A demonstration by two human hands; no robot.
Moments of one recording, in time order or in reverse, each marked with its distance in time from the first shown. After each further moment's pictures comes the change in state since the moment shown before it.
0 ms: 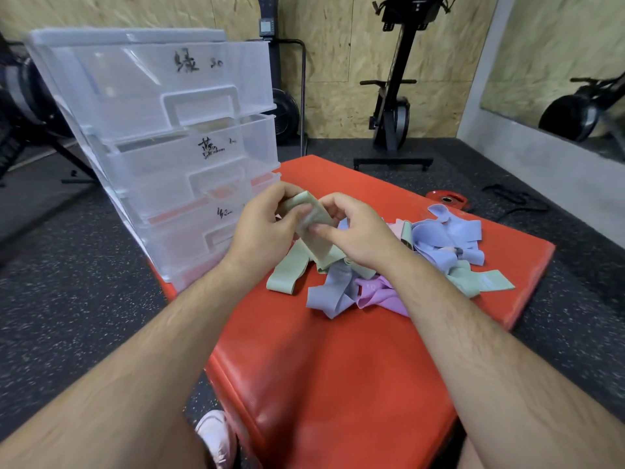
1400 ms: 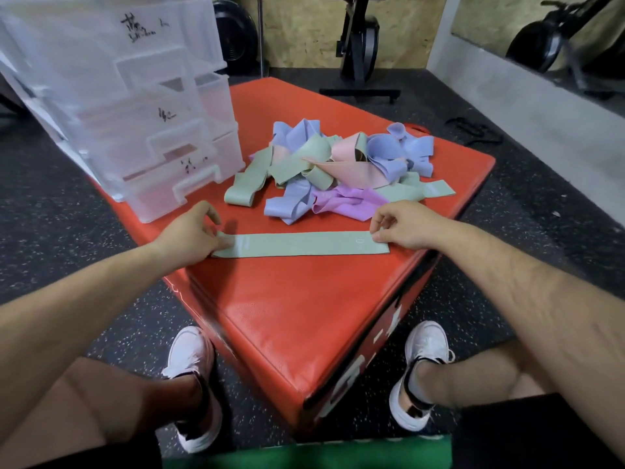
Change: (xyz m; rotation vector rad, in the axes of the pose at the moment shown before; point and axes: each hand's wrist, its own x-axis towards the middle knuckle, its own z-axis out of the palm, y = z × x) left_hand -0.104 -0.103 -0.026 0.508 -0.351 -0.481; right_hand -0.152 0.089 -0.078 -0.527 -0.289 0.497
